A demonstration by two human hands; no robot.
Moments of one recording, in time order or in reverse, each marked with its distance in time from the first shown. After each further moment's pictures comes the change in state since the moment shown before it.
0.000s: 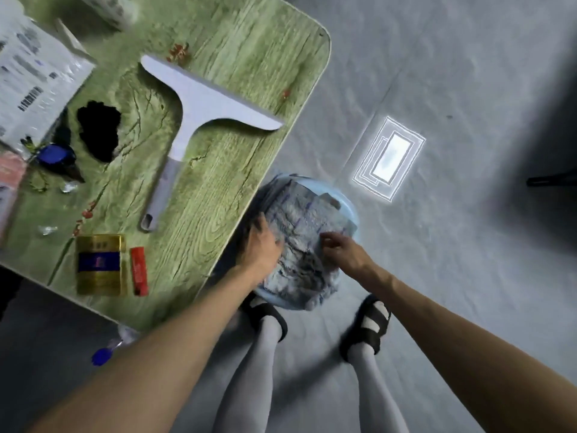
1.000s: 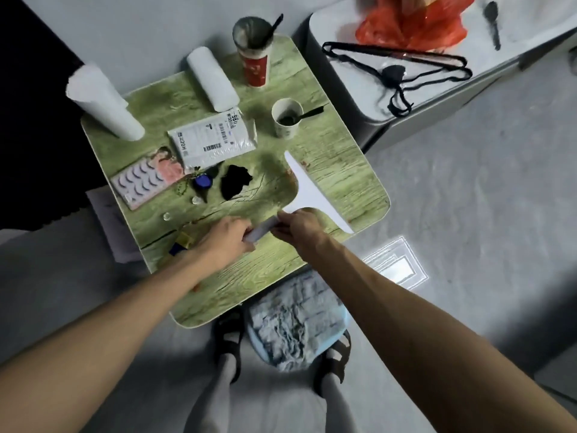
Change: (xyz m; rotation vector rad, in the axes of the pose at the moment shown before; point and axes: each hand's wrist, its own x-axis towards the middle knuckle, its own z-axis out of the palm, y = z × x) left_hand -0.106 -0.037 -0.239 -0.175 0.269 -0.020; right_hand -0.080 -0.334 0.053 0.311 -0.224 -0.049
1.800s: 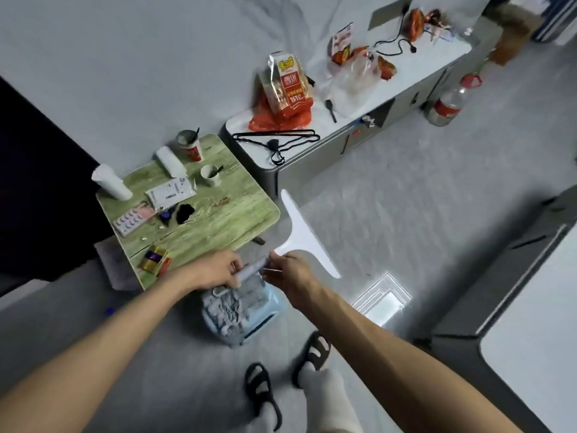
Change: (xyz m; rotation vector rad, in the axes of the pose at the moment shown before) left_hand -0.322 0.298 -0.019 -0.034 -0.256 0.083; right_hand -0.408 0.023 -0.251 0.205 -0.094 -0.143
